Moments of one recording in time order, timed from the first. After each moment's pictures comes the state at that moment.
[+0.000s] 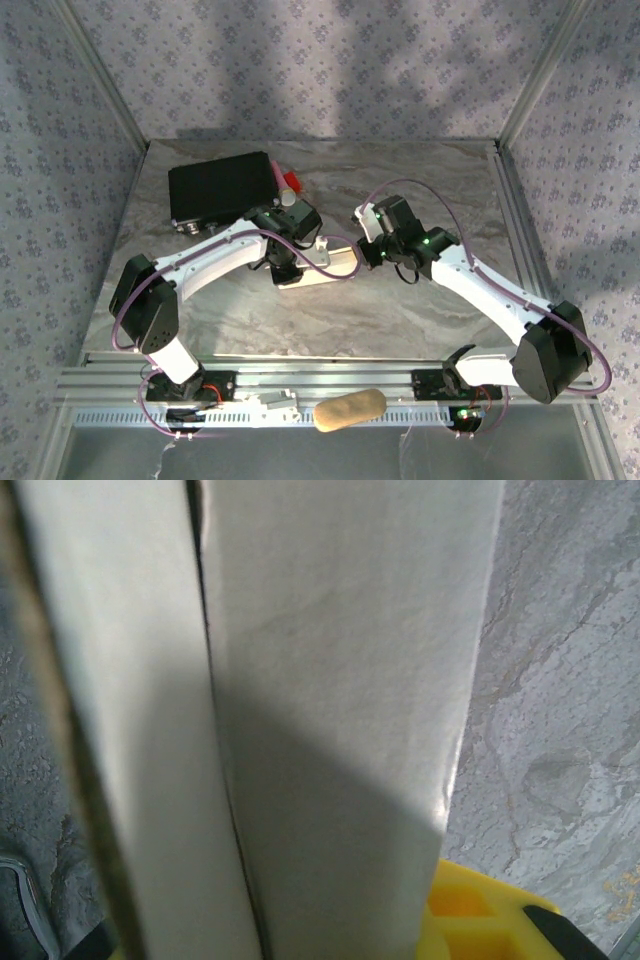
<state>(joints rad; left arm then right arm) -0.82 1.64 1.33 -1.08 -0.06 0.56 0.61 1.29 0.99 -0.56 -0.12 0.03</state>
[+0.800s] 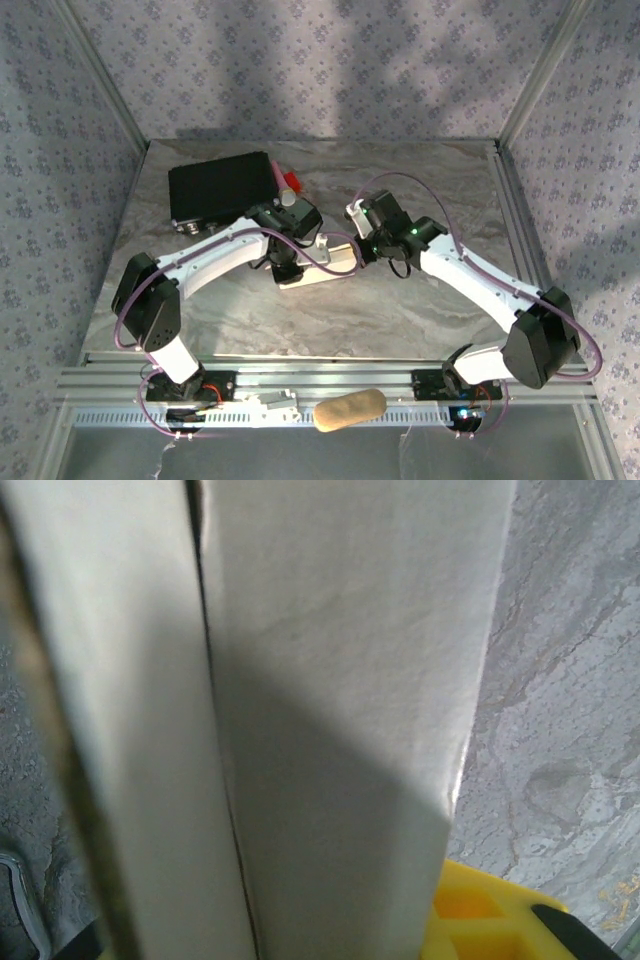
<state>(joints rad) -0.81 1.66 1.35 -1.08 -0.06 0.53 0.66 1.38 1.11 -0.68 -0.02 0.07</state>
